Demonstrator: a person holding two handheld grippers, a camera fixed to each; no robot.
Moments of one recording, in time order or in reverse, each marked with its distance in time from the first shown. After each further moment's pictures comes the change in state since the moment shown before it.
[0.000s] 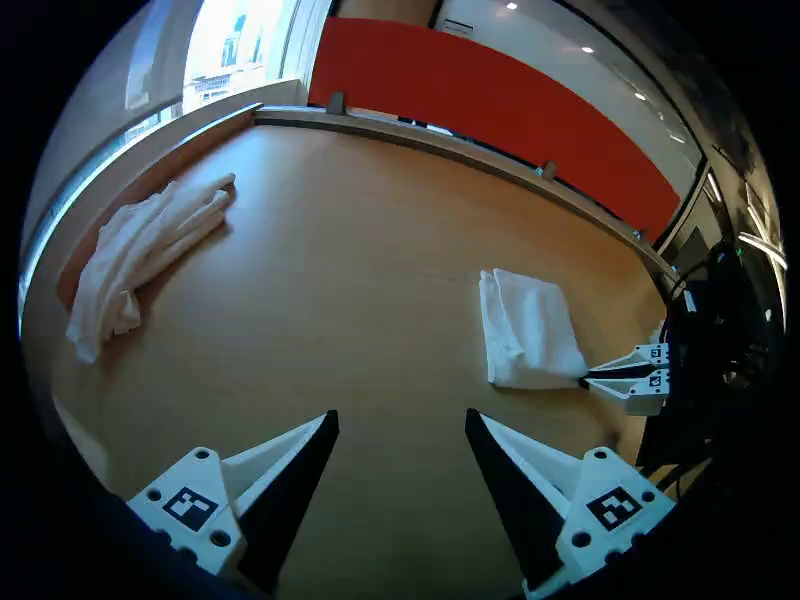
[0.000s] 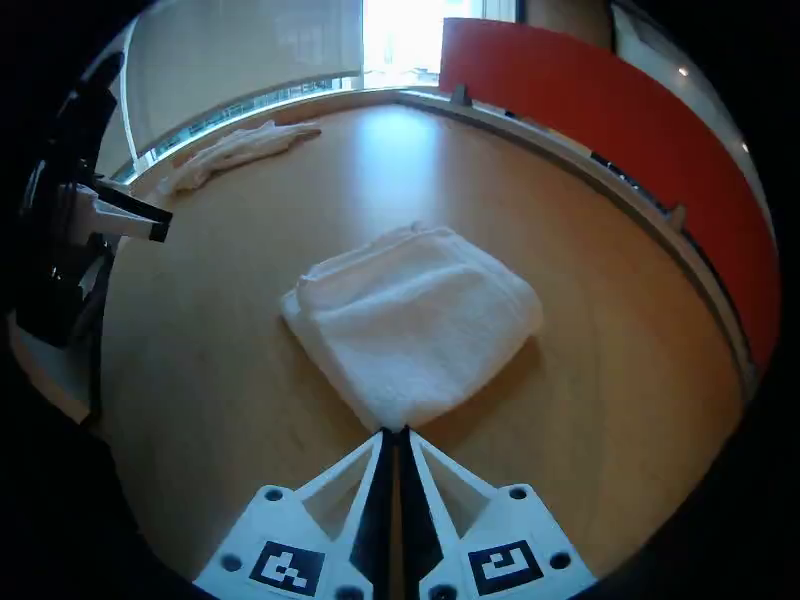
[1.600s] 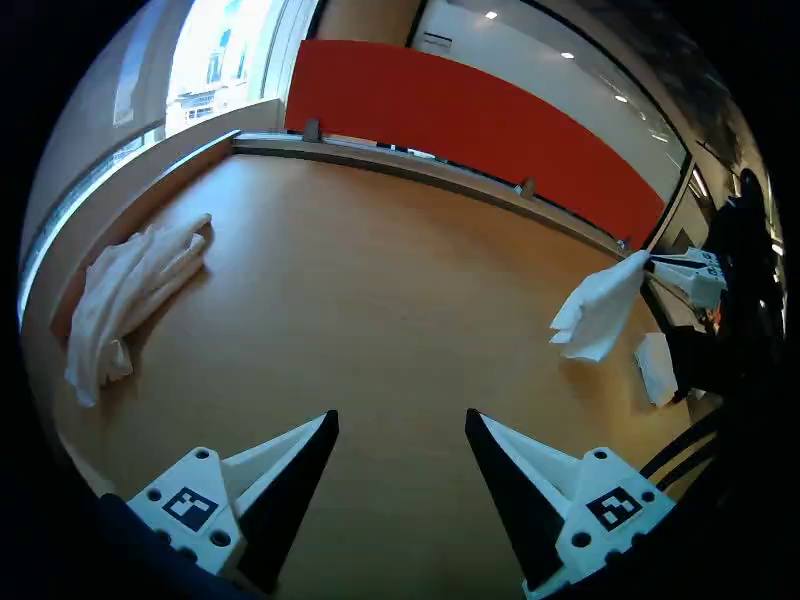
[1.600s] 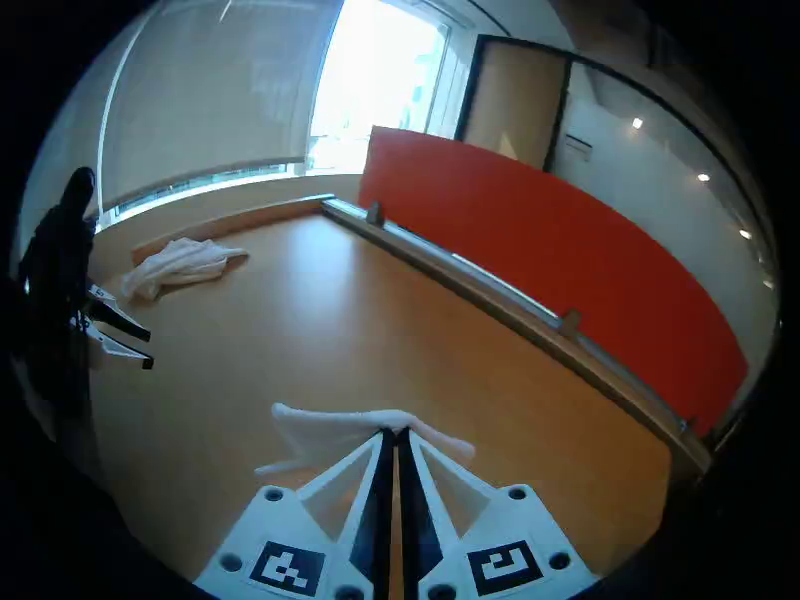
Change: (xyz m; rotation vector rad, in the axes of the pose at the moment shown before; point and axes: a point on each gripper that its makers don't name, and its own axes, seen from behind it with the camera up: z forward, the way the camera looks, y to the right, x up) left arm 0.045 0.025 -0.003 -0.046 0.056 0.041; right arm 0.132 0.121 -0.135 -0.236 0.265 -0.017
